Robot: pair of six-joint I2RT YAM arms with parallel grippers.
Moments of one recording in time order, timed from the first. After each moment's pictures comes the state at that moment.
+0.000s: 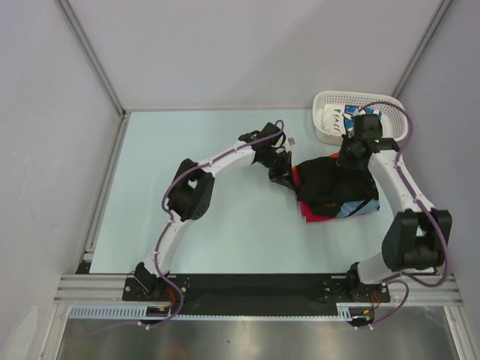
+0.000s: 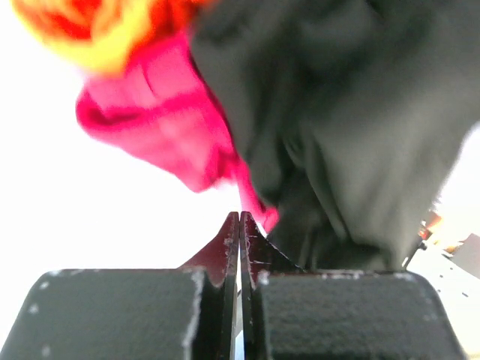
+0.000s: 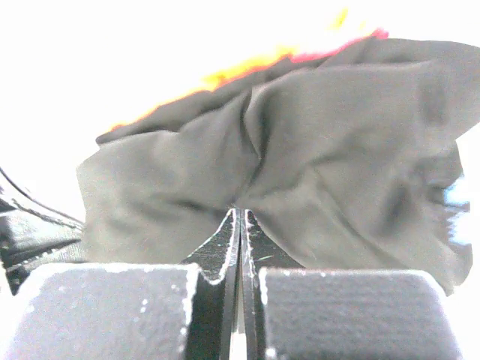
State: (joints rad) left arm -0.71 2.42 2.07 -0.67 0.69 -0.66; right arm 0.05 1.55 1.27 -0.71 -0.01 0.28
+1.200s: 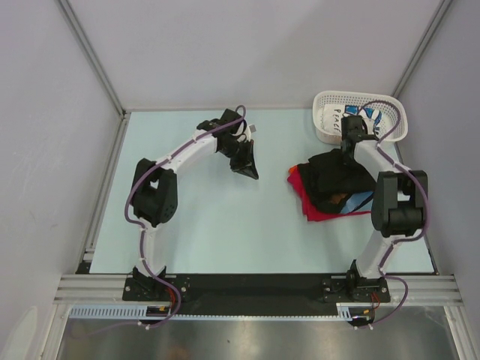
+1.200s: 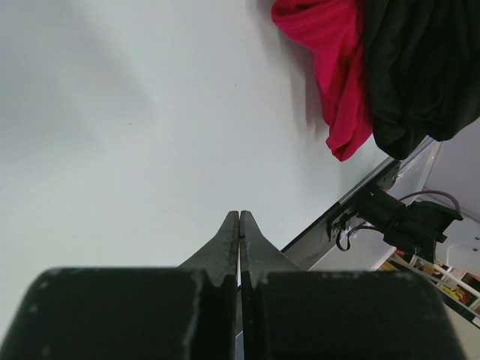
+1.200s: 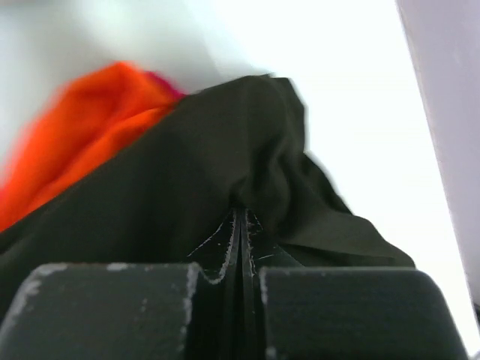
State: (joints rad) left arm -0.52 2.06 1.76 -0.83 0.55 -0.47; right arm 0.03 1.83 1.32 -0.51 0.54 0.25
